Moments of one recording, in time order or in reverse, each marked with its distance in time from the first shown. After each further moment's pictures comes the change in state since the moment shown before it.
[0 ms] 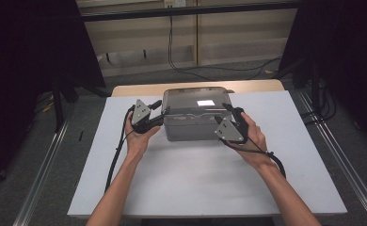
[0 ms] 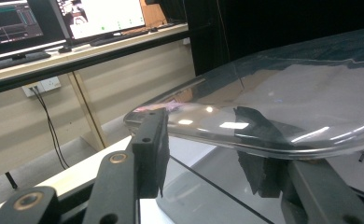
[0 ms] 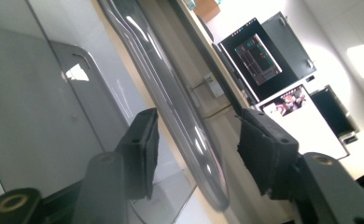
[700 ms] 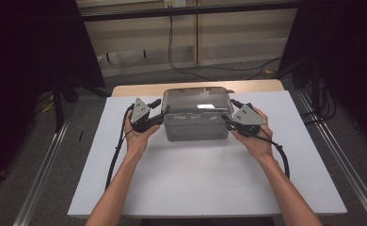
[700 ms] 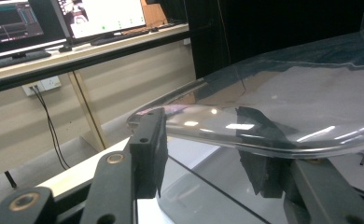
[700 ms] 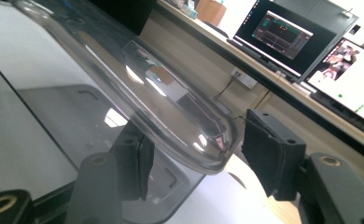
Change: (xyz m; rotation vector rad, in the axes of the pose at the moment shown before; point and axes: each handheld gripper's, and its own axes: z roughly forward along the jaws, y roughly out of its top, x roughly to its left) left arm 0.003 0.001 0.000 0.011 0.006 -0.013; right arm -0.022 -0.039 0.017 -0.070 0.096 0.405
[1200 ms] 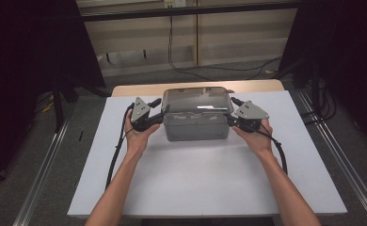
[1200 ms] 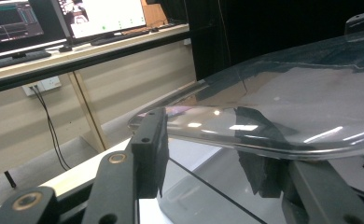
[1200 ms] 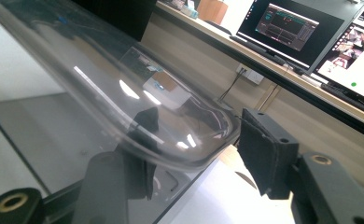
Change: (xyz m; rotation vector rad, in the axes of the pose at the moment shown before) left arm 0.001 0.002 0.003 -0.003 -0.011 0.008; right arm -0.012 -0.008 0.012 -0.010 0.026 0.072
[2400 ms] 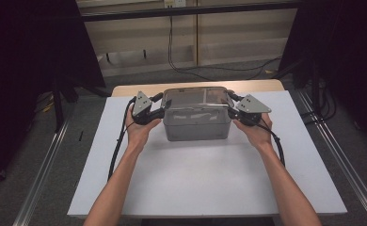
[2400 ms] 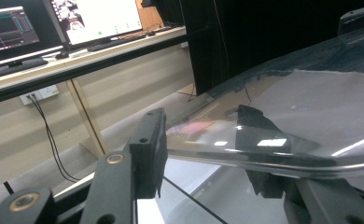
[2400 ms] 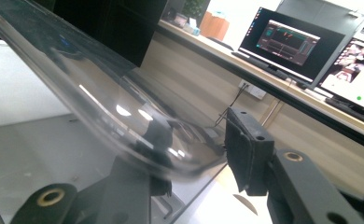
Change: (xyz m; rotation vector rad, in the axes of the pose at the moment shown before) left arm 0.008 0.013 0.012 -0.015 -0.014 0.022; right arm -0.012 0.010 0.010 -0.065 0.019 0.006
